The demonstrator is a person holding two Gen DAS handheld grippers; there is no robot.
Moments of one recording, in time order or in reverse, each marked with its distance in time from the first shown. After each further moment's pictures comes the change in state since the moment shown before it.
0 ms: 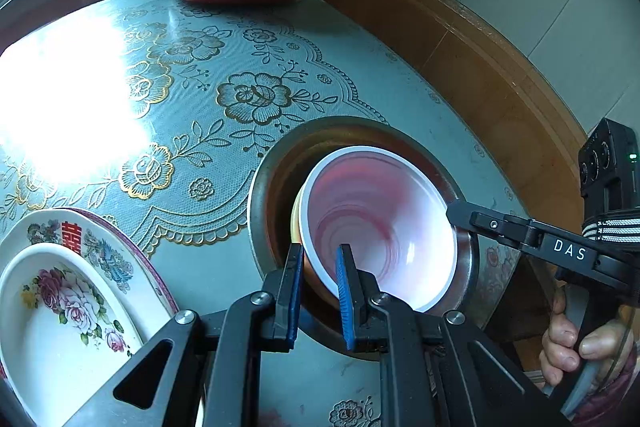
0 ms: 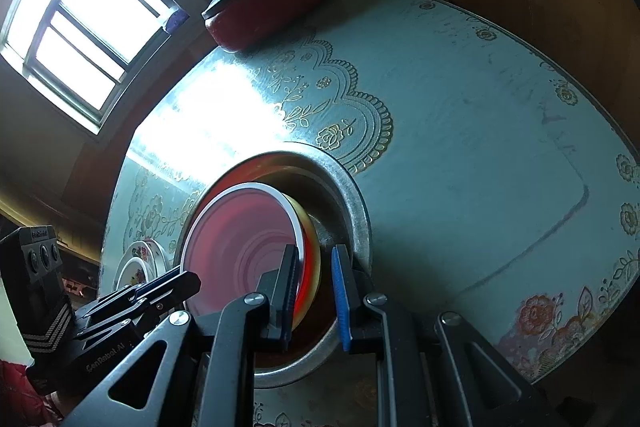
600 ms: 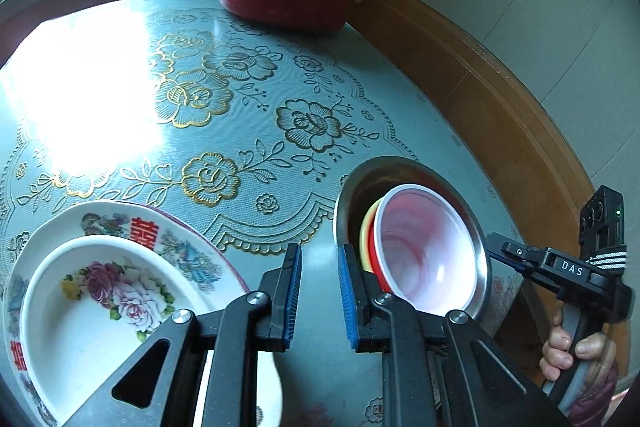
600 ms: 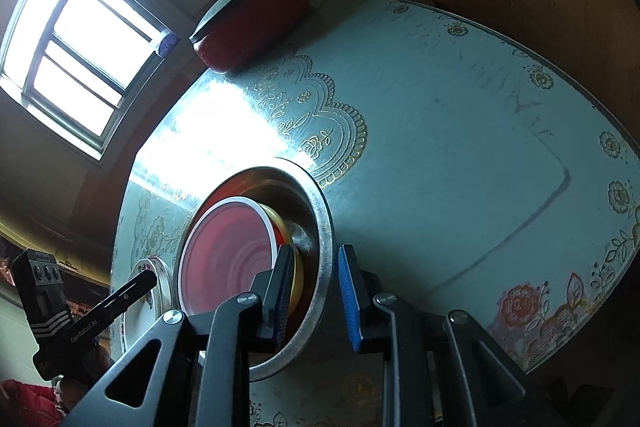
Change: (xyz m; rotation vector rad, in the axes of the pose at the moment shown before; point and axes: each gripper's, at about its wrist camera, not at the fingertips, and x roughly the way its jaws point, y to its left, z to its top) left arm -0.035 0.045 -0.004 -0.106 -0.086 0.015; right arm -0.013 -0.021 -0.004 0.074 -0.042 0.024
